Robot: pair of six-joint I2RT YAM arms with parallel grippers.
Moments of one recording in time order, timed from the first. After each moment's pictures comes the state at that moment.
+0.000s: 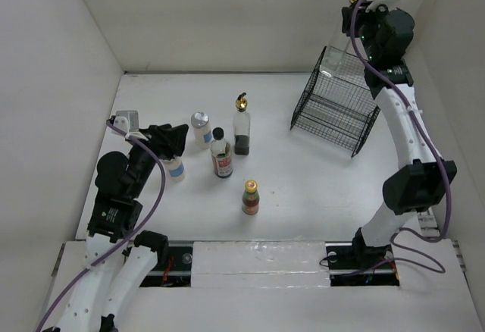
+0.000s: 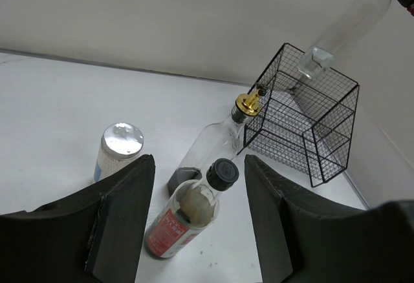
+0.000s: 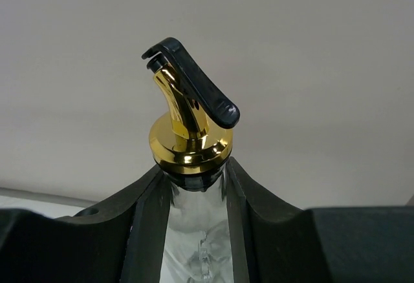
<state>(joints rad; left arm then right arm) -0.27 0.54 0.79 -0.19 0.08 -0.45 0.11 1.66 1.80 0.08 -0.05 0.04</state>
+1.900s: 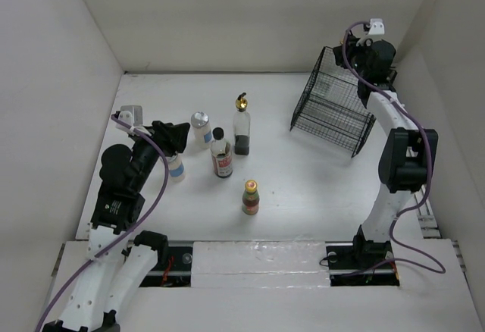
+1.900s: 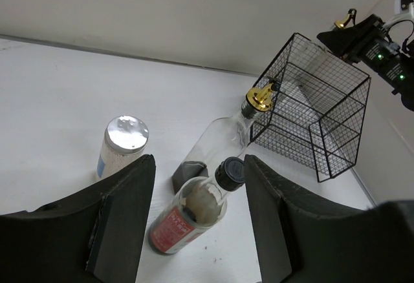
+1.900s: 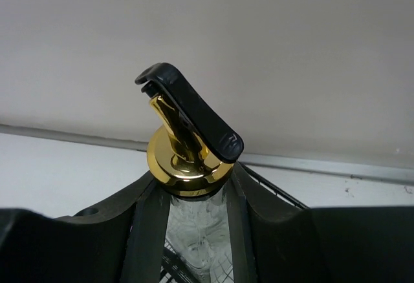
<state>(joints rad) -0.24 0.60 0.79 -0.19 0.11 -0.45 -0.04 1.92 1.60 0.33 -0.28 0.15</state>
